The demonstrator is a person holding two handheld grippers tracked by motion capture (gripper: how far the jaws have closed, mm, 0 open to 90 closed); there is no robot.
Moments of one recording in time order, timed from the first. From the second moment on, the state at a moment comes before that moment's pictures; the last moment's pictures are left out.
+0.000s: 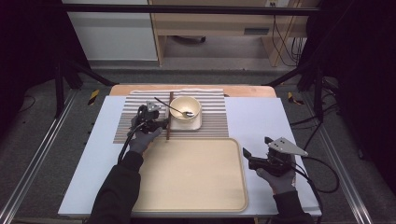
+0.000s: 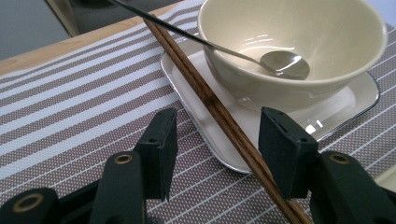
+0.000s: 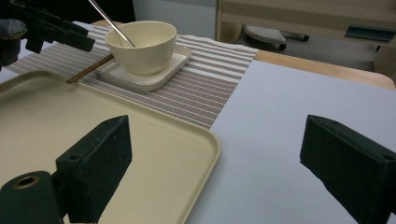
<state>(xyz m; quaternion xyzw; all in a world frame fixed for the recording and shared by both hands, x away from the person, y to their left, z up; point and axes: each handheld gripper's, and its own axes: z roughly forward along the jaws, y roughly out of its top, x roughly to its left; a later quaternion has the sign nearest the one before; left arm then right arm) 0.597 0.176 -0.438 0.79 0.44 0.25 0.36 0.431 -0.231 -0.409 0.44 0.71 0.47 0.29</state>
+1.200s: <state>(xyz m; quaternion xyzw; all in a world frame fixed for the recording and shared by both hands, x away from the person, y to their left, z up) 0.609 0.163 -0.459 0.79 0.46 0.20 0.35 0.432 -0.231 -0.410 0.44 0.71 0.47 0.29</state>
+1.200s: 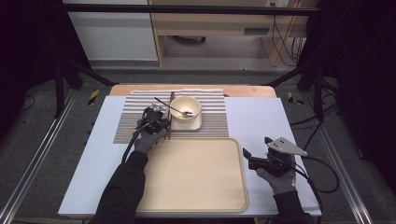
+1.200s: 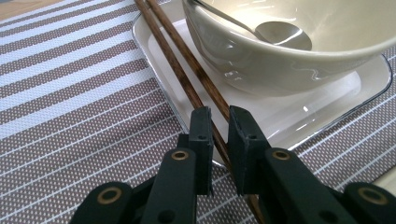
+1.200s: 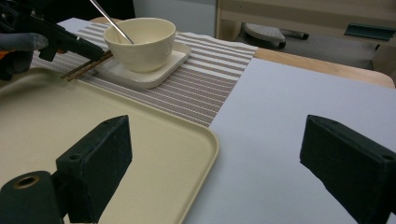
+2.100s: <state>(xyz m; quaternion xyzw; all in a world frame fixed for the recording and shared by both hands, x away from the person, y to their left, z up) 0.631 0.159 -0.461 0.79 0.46 0.22 0.34 0.432 -0.231 -0.410 0.44 0.71 0.47 0.29</state>
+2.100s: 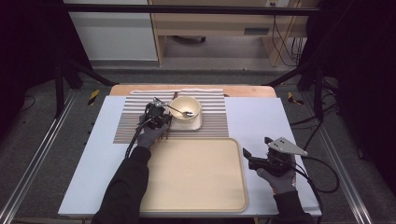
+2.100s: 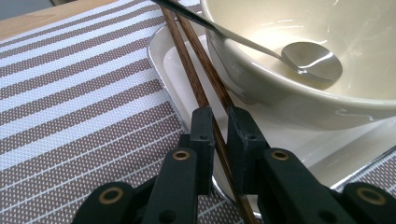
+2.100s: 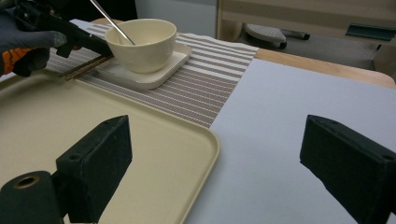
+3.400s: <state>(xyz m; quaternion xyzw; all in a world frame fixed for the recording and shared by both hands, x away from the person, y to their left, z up) 0.604 0.187 -0.438 0.74 0.50 0.25 0.37 0.431 -0.231 -0.409 0.43 0.71 0.47 0.28</state>
